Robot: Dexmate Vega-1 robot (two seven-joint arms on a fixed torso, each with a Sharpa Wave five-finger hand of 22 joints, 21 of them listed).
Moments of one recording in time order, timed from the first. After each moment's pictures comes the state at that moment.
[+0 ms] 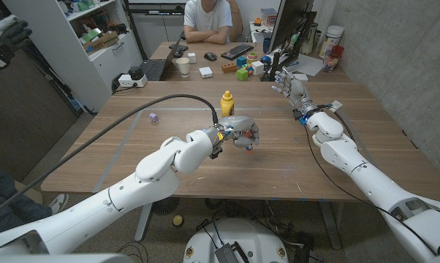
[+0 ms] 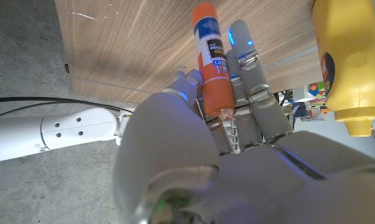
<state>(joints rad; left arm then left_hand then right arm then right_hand) 0.86 0.76 0.76 -2.31 0.70 0.38 -0.28 1.31 0.07 0.50 -0.17 0.24 0.88 0.05 0.55 0.32 0.77 -0.04 0.66 0.55 0.77 0.11 0.60 0.46 0.91 0.07 0.78 0.18 -0.72 -0.50 -0.41 -1.32 0.60 0.30 0.09 0.21 0.06 0.23 -0.09 0.22 0.24 -0.01 0.20 0.19 0.20 0.06 0.20 0.20 0.13 0.03 0.21 0.21 0.28 0.10 0.19 0.17</state>
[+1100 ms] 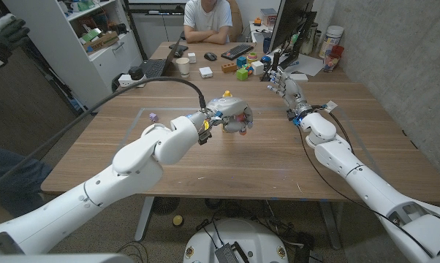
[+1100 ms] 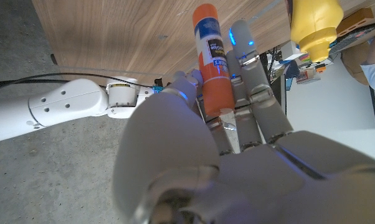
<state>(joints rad) 0.91 0.85 0.59 -2.39 0.70 0.27 -0.25 1.31 0.07 0.50 -0.17 0.24 0.88 0.05 0.55 0.32 0.78 -0.04 0.64 0.55 0.77 0.11 0.59 0.48 0.89 0.09 0.79 0.18 -0.75 -0.47 -0.43 -1.39 0.55 0.28 0.00 0.20 0.07 0.23 -0.09 0.22 0.24 -0.01 0.20 0.19 0.20 0.06 0.20 0.20 0.13 0.03 0.21 0.21 0.28 0.10 0.19 0.17</state>
